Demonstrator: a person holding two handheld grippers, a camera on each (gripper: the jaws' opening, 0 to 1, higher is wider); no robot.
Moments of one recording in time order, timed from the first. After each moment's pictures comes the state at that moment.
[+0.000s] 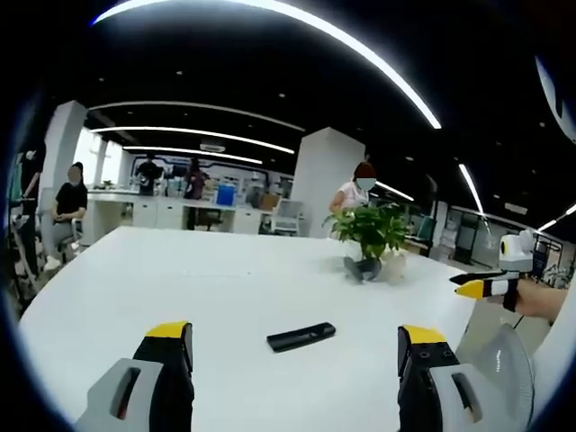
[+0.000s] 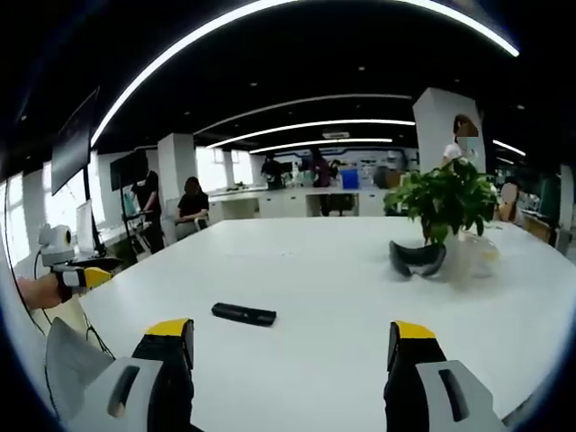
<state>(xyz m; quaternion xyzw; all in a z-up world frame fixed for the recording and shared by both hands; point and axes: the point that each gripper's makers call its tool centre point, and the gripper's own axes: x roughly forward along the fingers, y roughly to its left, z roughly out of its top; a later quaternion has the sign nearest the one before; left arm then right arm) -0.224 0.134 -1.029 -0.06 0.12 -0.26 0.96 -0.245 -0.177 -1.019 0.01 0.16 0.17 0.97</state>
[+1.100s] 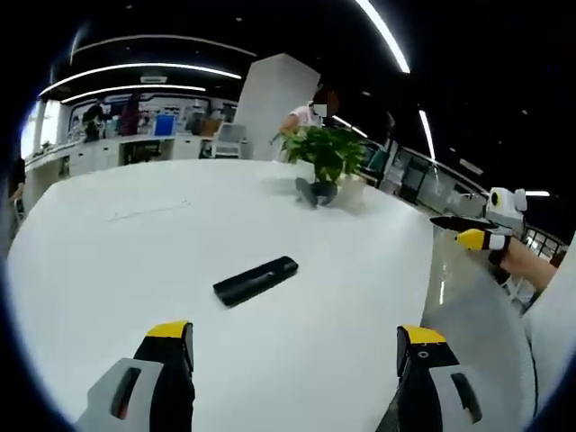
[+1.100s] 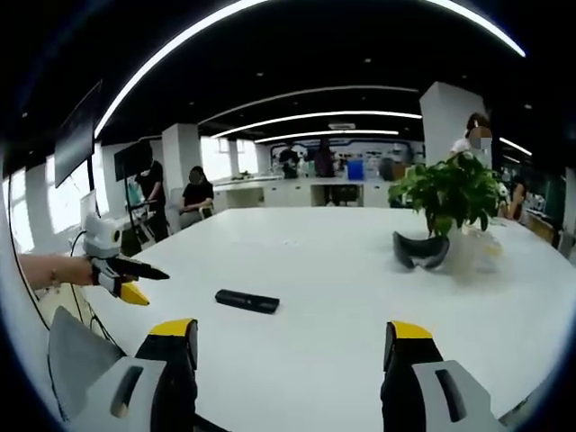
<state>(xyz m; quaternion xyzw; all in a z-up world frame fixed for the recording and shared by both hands) -0.190 0.075 -1.098 -0.01 0.29 -0.42 0.86 -0.252 -0.177 -1.030 0.01 0.18 0.19 0.96</state>
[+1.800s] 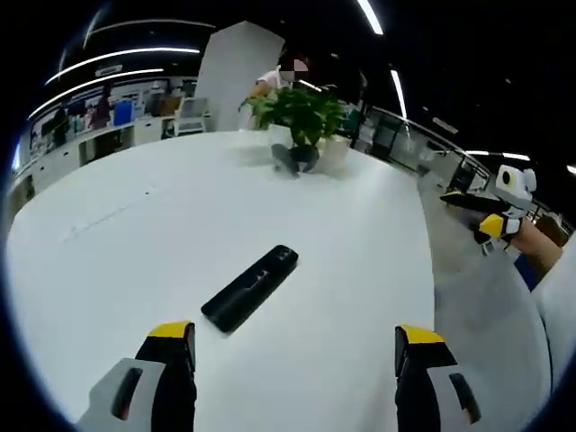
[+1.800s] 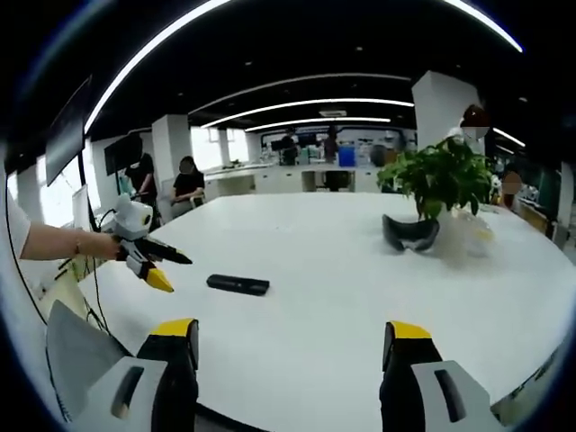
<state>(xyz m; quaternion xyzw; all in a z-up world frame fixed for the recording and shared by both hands) -0.141 0.044 -1.128 0.06 0.34 -0.48 0.80 -0.261 -0.194 -1.047 0.01 0.22 0.17 0.96</state>
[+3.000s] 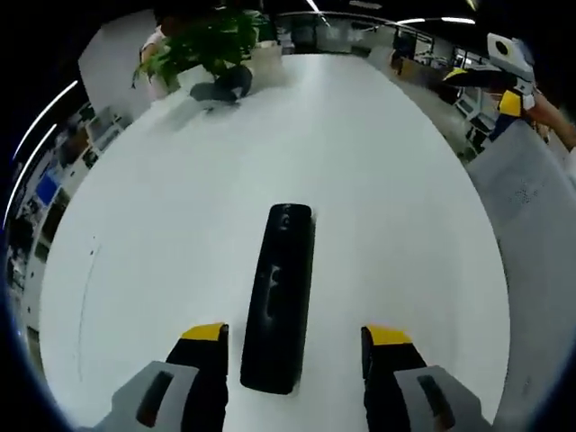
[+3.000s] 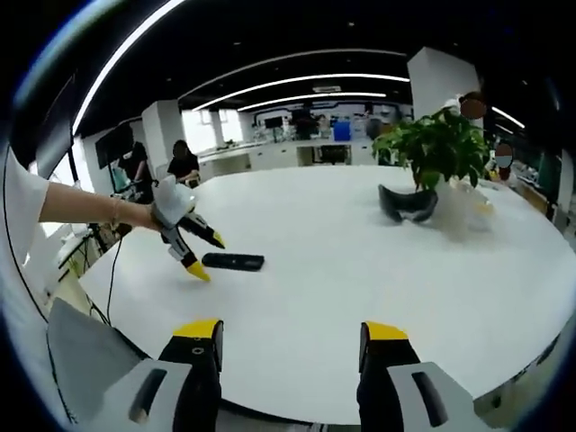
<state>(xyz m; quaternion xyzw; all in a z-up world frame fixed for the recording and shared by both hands) -0.085 0.016 -1.195 0.36 0.38 -0.55 0.66 -0.261 -0.199 -1.070 0.03 0.28 0.17 0.95</state>
